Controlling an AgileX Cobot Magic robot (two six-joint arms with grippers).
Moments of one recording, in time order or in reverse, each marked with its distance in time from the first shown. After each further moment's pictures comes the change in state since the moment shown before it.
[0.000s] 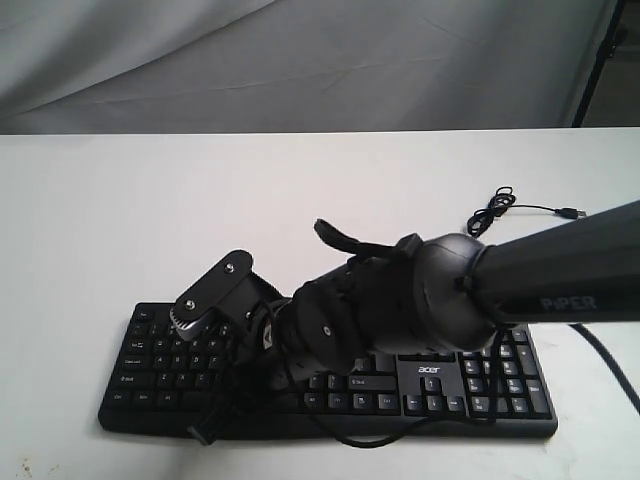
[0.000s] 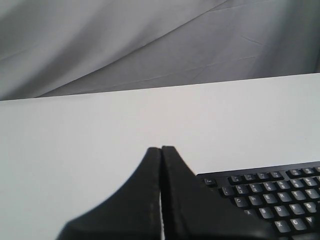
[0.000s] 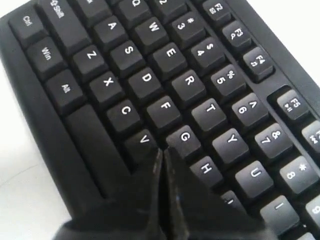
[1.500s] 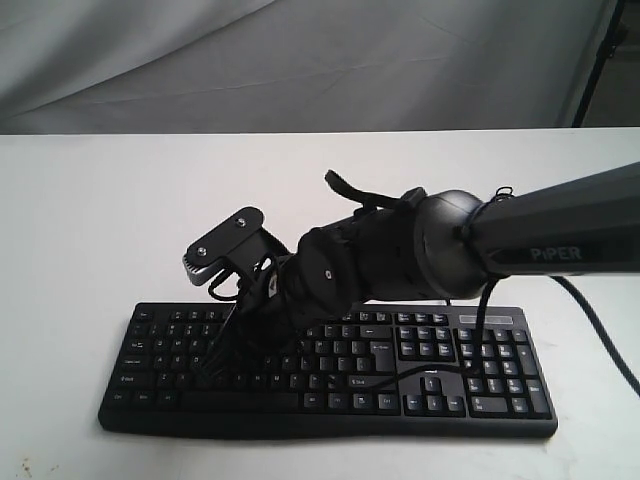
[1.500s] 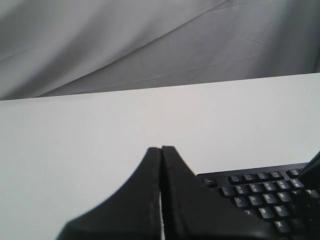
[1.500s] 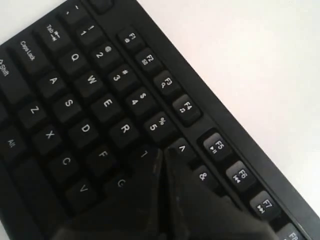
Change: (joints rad) left arm 0.000 0.000 0.000 0.000 0.000 0.000; right arm -0.078 0.027 -0.103 -0.004 0.054 0.003
